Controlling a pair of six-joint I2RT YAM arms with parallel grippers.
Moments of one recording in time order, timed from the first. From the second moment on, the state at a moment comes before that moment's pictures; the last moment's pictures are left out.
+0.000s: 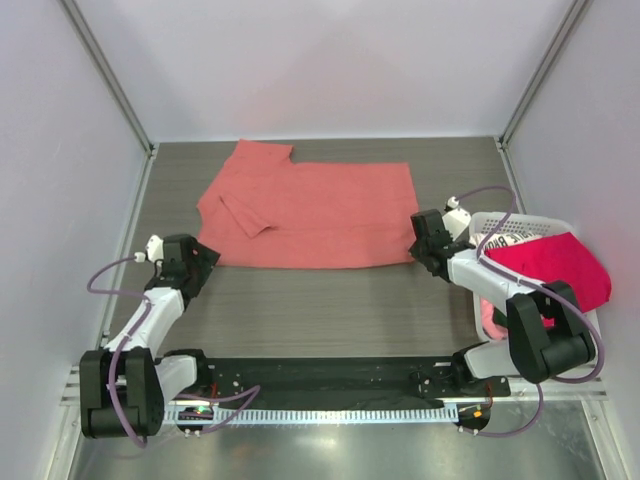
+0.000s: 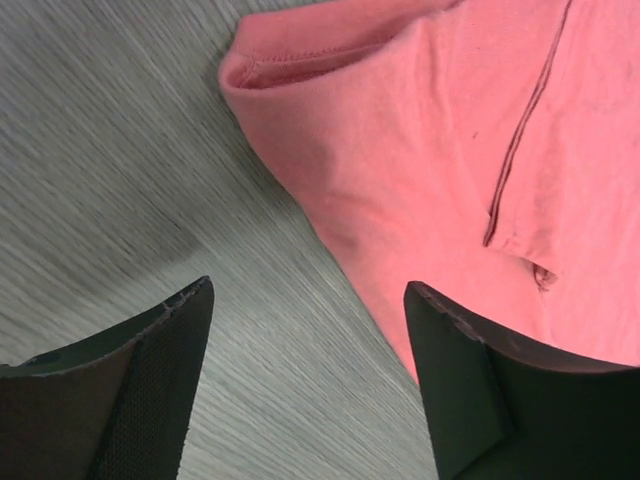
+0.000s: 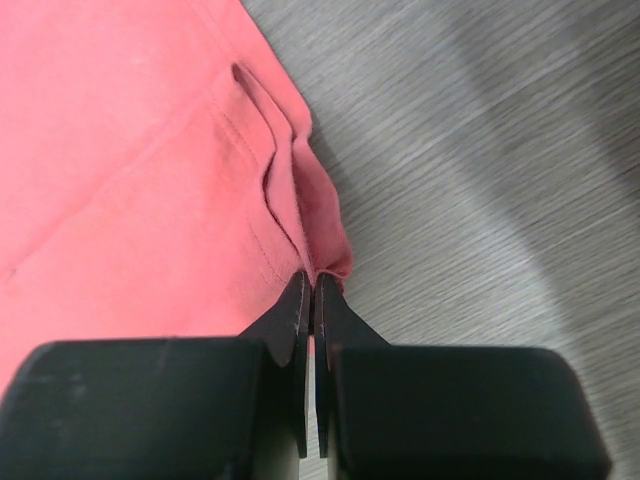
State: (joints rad) left arm 0.05 1.07 0.47 -0.20 -0.17 -0.97; right arm 0.33 1.37 0.72 -0.23 0.45 0.85
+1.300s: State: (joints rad) left arm 0.11 1.23 0.65 -0.35 -0.19 -1.08; right arm 0.27 1.17 0.64 -0.27 0.38 0.81
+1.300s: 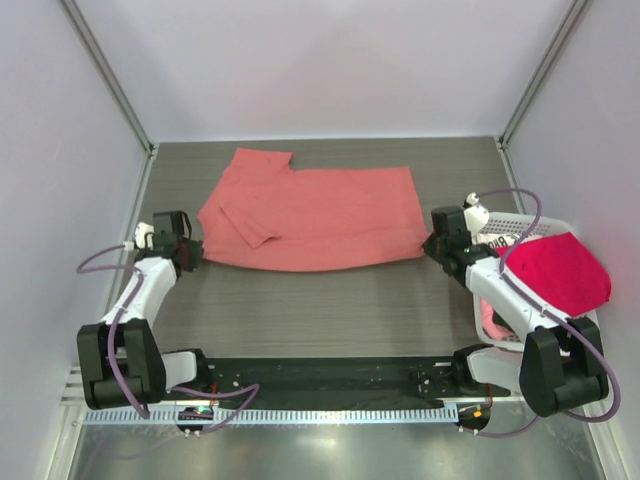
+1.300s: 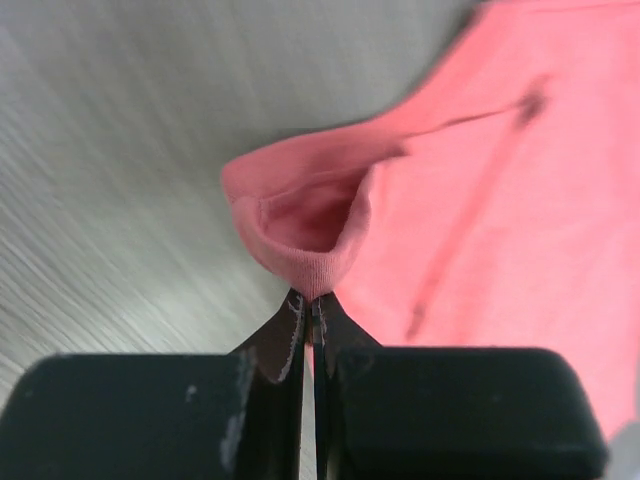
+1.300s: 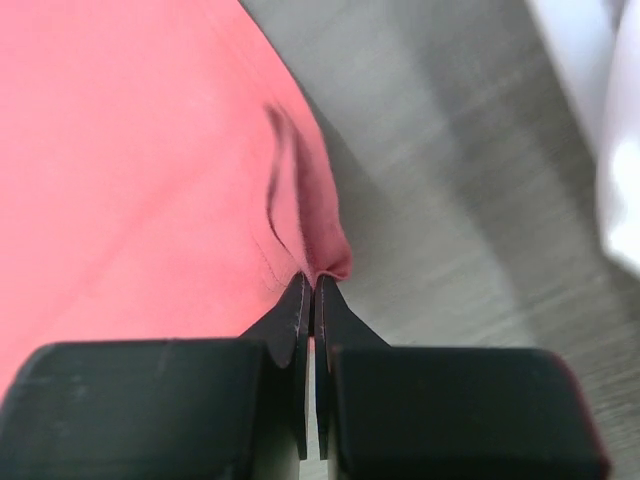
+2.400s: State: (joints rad) left arm 0.11 0.57 0.50 -0.83 -0.25 -1.12; right arm 0.16 0.81 0.47 -0.50 0.17 0.83
